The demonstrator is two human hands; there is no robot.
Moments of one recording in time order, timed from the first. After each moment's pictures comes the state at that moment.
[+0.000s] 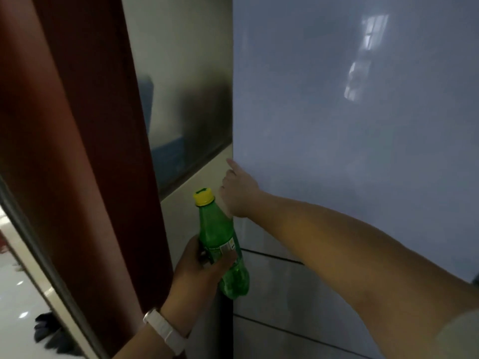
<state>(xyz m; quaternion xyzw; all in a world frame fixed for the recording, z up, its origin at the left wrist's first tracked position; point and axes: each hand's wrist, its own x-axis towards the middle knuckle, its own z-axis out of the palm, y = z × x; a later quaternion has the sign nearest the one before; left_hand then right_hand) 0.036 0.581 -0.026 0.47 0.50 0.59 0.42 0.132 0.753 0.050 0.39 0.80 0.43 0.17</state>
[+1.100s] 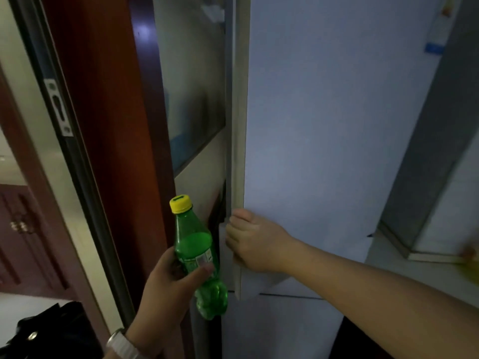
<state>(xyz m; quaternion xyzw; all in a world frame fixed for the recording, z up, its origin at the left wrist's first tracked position) -0.034 0.439 -0.024 0.52 0.43 0.57 0.45 0.172 0.507 0.014 0.25 0.86 0.43 -0.08</state>
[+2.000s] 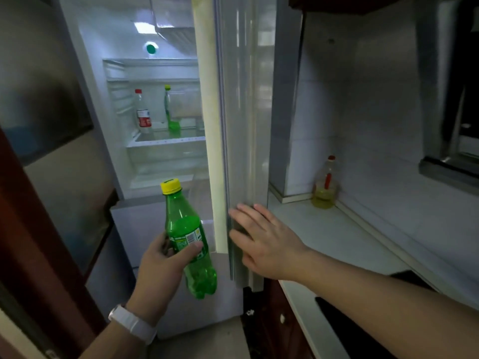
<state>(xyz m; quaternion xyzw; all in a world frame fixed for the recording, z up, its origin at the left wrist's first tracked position) 0.183 0.232 -0.014 0.59 0.35 0.50 0.52 0.408 0.173 -0.013 0.50 0.78 0.37 -0.12</state>
